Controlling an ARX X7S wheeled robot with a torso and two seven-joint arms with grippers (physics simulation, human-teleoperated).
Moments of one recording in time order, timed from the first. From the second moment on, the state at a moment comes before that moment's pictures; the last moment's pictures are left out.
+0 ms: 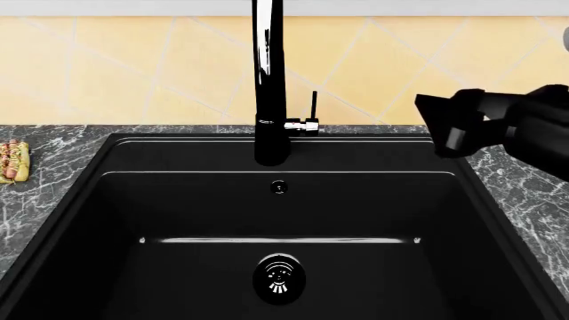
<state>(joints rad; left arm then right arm) -1.43 -1.29 0.70 -0.16 -2.08 -1.50 -1.15 1.09 0.98 -0.22 -0.24 1.82 1.07 0.51</state>
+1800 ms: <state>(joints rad) -1.31 -1.31 0.83 -0.53 -1.68 -1.34 -0.80 0.97 1.01 -0.20 -0.27 1.87 1.01 0.52</state>
